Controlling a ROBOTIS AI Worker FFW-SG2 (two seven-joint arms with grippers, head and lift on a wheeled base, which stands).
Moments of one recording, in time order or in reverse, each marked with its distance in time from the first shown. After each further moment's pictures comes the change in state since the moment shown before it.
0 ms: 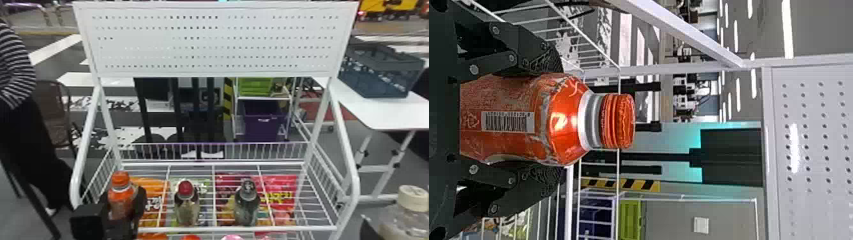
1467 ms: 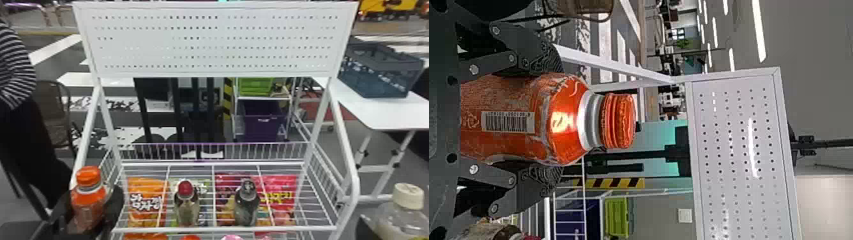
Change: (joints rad) left arm 0.319 0.021 0.129 -0.487 -0.070 0.154 -0.016; right arm -0.017 0.000 0.013 0.004 0.002 0.012 0.000
